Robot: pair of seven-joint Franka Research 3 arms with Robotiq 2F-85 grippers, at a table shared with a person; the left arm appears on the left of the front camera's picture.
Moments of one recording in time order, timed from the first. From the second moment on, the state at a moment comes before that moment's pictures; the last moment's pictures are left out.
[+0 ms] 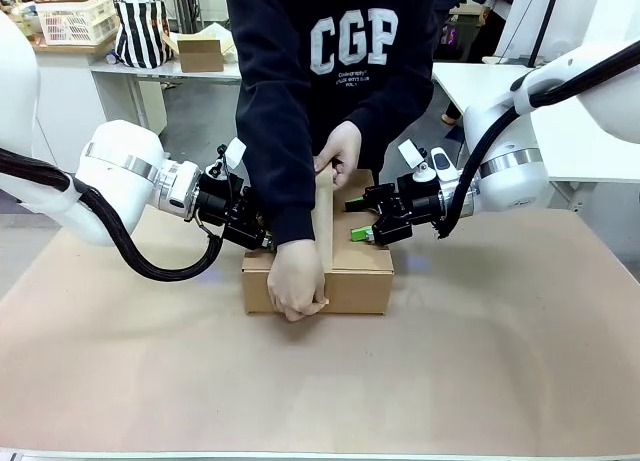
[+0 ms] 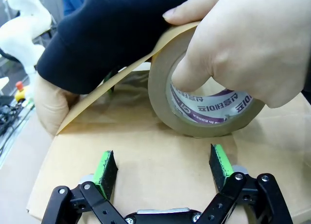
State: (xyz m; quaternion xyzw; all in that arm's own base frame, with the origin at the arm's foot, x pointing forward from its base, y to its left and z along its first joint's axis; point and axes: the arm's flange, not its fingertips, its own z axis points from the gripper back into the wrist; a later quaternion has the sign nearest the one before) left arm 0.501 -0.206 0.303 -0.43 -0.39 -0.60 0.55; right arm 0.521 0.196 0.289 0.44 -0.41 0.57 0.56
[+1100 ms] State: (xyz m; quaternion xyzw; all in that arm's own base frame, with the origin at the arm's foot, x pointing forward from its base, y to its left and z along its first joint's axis) left arm 0.501 -0.205 0.303 -0.43 -0.39 -0.60 0.55; right arm 0.521 0.196 0.289 0.44 -0.41 0.57 0.56
